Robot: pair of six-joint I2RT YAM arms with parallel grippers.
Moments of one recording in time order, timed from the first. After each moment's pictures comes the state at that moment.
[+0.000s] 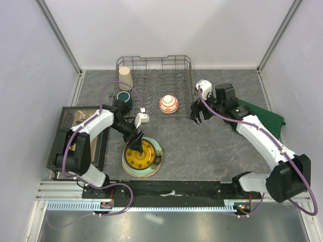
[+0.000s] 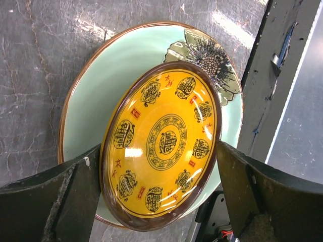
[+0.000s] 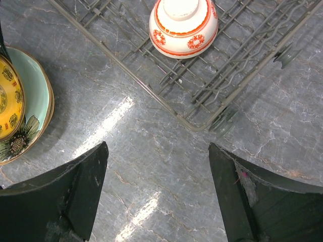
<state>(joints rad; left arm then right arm) -0.26 1.58 0.99 -0.95 0.79 0.77 0.37 1.29 1.06 -0.42 -0.37 -0.17</state>
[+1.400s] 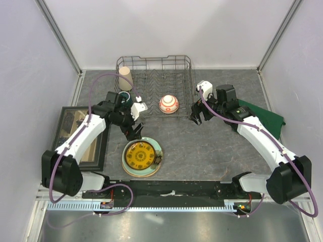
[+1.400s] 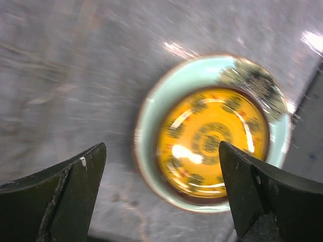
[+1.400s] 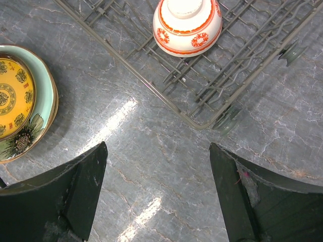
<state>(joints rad) -0.29 1.35 1.01 -0.82 0.59 0.67 0.36 1.27 1.04 -0.41 -0.39 -0.16</state>
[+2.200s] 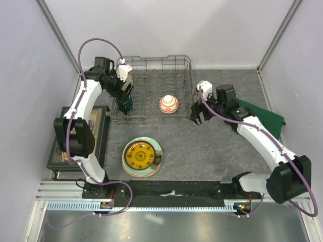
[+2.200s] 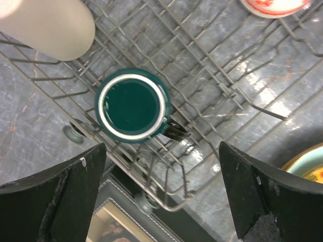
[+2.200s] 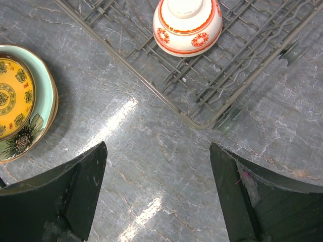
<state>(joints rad) -0.08 1.77 1.64 -0.84 0.34 0.59 0.36 1.27 1.04 -0.41 -0.39 -0.16</state>
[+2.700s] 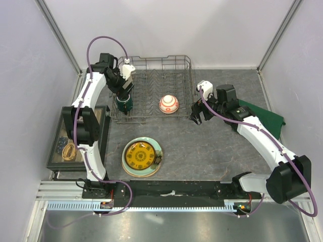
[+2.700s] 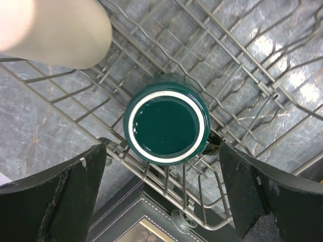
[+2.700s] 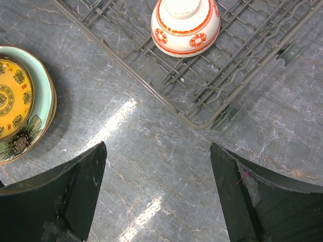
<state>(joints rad) -0.08 2.00 1.88 -0.96 0.28 0.71 0.36 1.27 1.04 -0.40 -0.39 -0.16</state>
